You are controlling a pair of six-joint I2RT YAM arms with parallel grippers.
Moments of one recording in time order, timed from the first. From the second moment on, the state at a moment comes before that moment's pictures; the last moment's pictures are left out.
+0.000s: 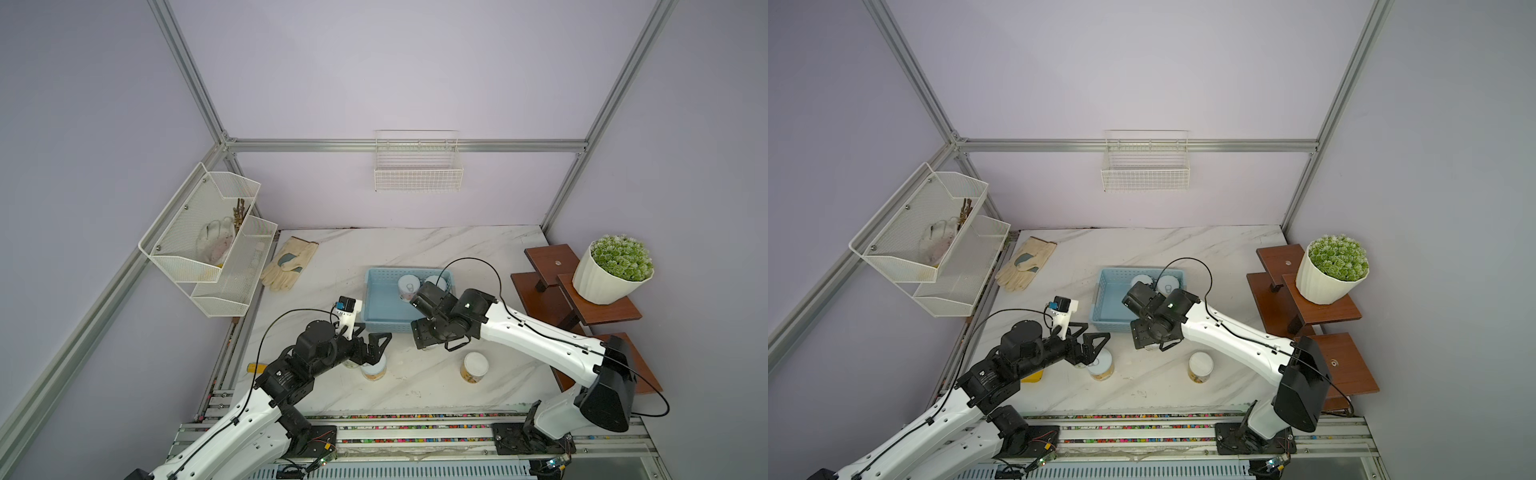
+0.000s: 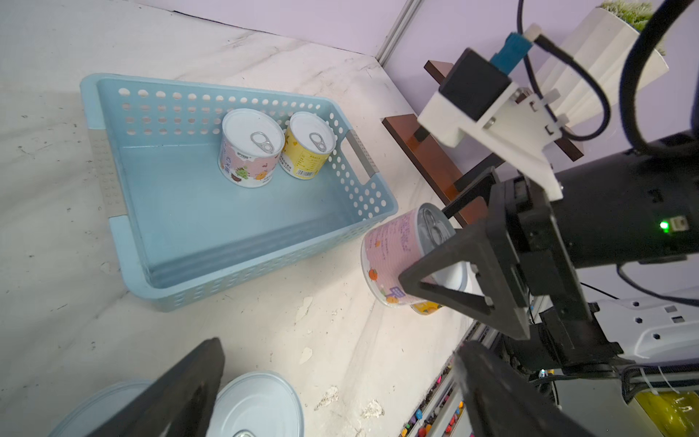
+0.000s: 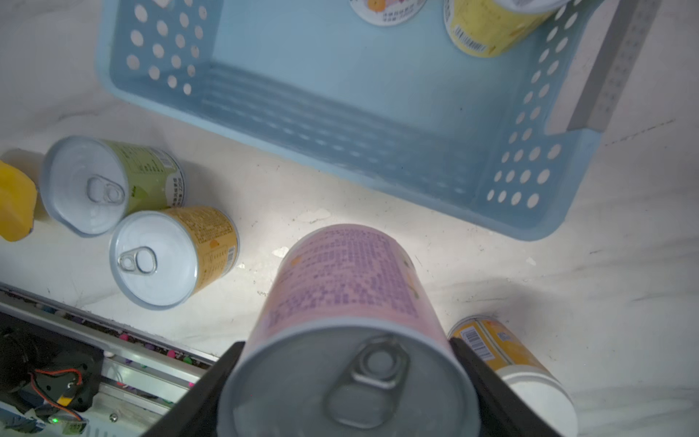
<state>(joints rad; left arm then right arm) -0.66 0.68 0.56 -0.28 0.14 -0.48 0.90 1.55 1.39 -1.04 0.14 0.64</state>
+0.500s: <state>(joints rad) -0.66 0.62 0.51 -0.32 0.06 -0.53 0.83 1.97 1.88 -1.05 0.17 0.58</state>
